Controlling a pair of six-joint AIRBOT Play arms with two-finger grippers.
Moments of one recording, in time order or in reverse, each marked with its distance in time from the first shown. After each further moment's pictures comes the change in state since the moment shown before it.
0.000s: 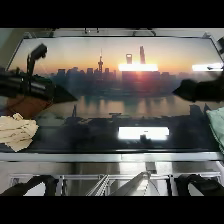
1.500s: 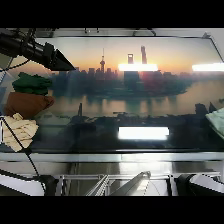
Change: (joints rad) left arm -0.028 -0.538 0.904 -0.004 -0.235 -0.253; right arm -1.131 -0.458 0.372 -0.597 0.481 0.362
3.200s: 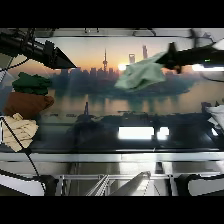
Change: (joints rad) left arm 0.000 0.000 0.000 -0.010 0.041 -0.011; right arm 0.850 -0.320 0.299 1.066 -0.373 -0.376
